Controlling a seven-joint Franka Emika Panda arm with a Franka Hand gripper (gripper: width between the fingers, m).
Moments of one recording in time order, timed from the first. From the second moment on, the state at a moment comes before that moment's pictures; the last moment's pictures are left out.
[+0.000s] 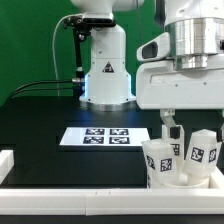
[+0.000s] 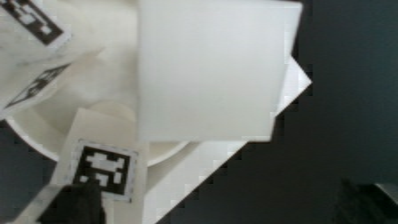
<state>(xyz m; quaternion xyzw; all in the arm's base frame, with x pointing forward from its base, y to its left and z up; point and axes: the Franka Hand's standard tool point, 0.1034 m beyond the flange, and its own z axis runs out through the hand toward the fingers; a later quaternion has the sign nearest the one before) 0.603 0.105 0.098 -0.92 0.37 -0.11 0.06</state>
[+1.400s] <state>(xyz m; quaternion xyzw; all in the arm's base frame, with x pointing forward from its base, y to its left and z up) 0.583 0.127 0.071 -0.87 0.48 -0.07 0.07</state>
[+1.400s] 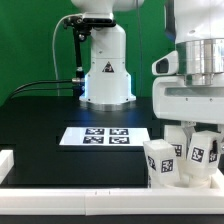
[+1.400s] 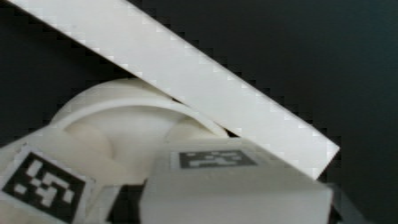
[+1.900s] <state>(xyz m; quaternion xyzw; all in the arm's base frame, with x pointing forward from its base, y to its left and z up) 0.588 0.119 0.071 -0.72 0.69 -0.04 0.10</state>
